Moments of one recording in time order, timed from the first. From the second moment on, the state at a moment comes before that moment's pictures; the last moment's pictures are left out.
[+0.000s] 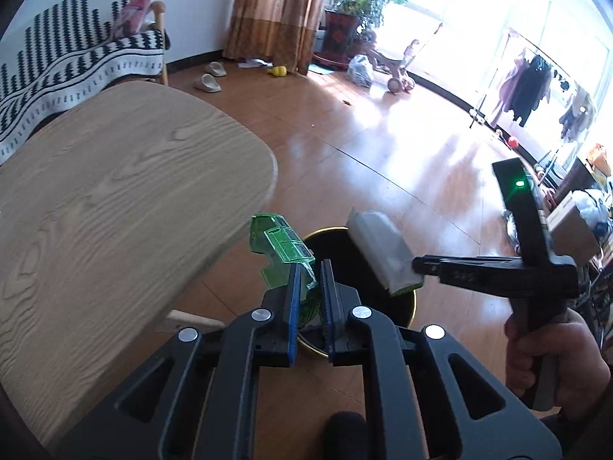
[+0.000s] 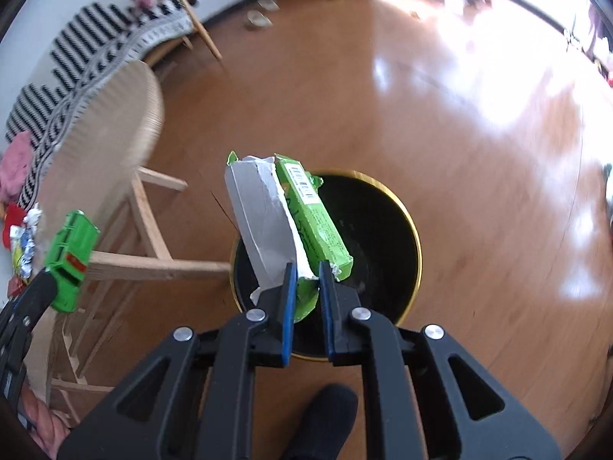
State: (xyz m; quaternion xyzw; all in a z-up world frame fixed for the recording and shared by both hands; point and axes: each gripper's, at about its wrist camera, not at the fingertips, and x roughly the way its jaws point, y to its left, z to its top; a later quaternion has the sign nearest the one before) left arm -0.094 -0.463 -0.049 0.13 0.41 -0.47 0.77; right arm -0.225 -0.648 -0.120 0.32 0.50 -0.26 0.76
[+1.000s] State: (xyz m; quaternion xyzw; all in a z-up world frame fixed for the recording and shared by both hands) left arm -0.107 -0.521 -0.098 0.14 0.46 -0.50 0.73; right arm -0.242 -0.681 -0.130 0.38 0.46 -0.30 0.74
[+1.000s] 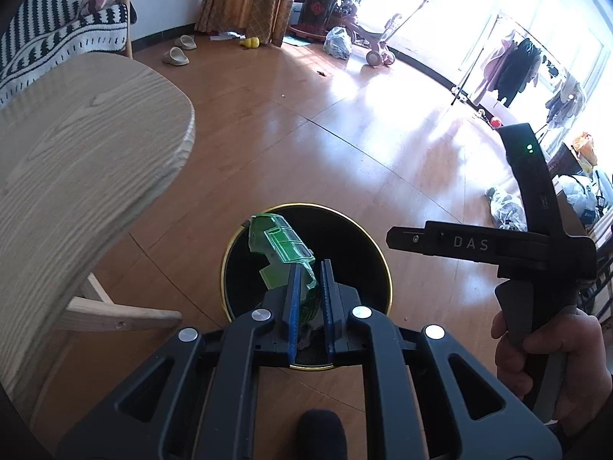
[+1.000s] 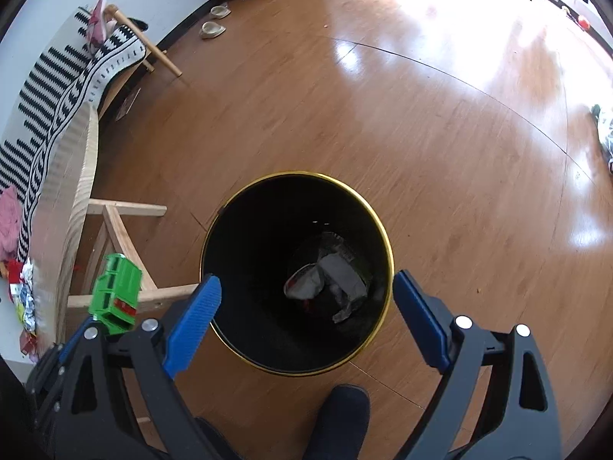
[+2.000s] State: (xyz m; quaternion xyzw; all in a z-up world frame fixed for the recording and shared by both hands) left arm -0.066 -0.432 -0.042 0.11 0.42 -0.46 0.78; right arm -0.172 -0.611 -0.063 0.30 0.43 -0.27 0.81
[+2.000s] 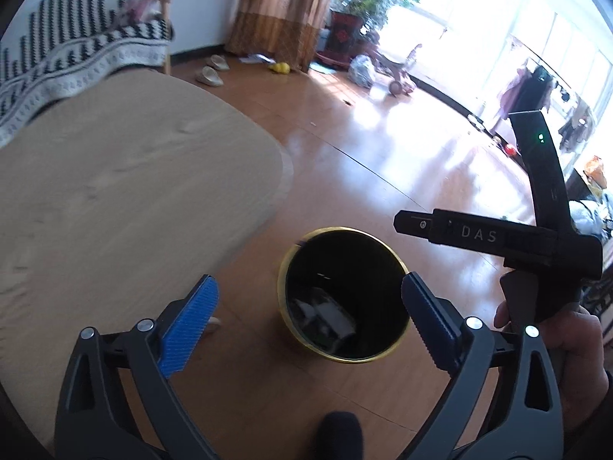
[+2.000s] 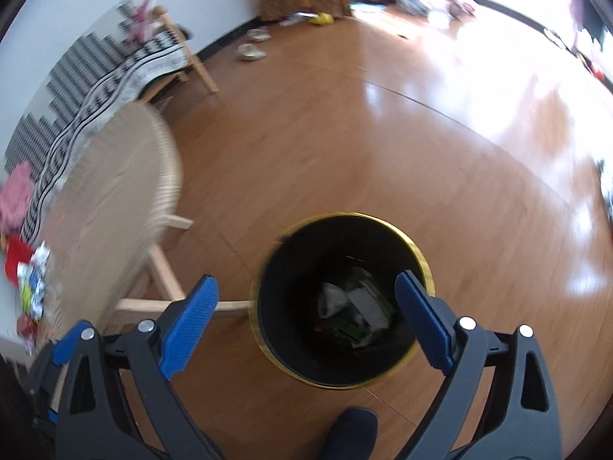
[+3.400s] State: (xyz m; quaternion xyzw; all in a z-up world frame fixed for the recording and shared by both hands) left arm 0.196 0.025 -0.069 0.10 0.42 -0.12 0.89; right arm 0.139 -0.188 -0.065 0.06 0.48 0.09 0.87
